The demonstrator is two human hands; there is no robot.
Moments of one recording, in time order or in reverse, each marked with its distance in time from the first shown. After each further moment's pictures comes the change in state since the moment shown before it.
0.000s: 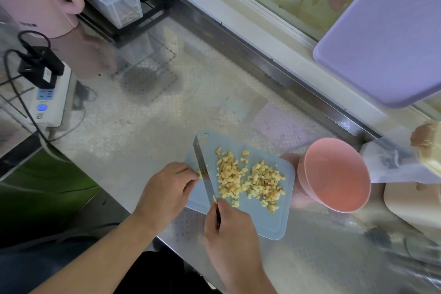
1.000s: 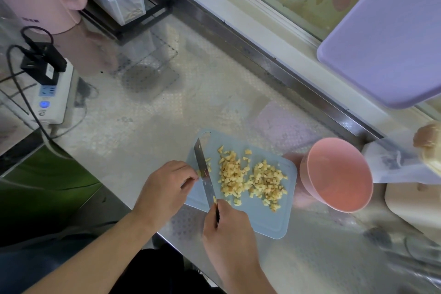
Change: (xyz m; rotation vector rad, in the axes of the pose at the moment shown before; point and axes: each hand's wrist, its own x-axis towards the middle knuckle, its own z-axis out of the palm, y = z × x) left_hand -0.002 -0.007 -0.004 -0.041 -0.019 -0.078; right_hand 0.003 -0.001 0.011 0.038 -0.030 0.062
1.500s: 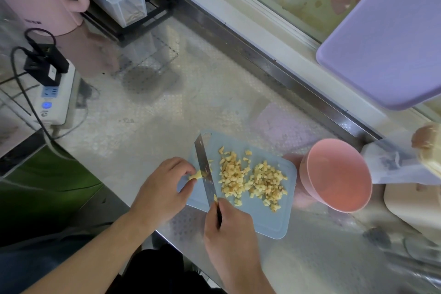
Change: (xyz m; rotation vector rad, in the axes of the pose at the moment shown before) left_hand -0.003 -0.002 -0.009 -0.043 -0.083 -0.080; right_hand -0.004 -0.001 -0.001 0.062 0.054 -0.049
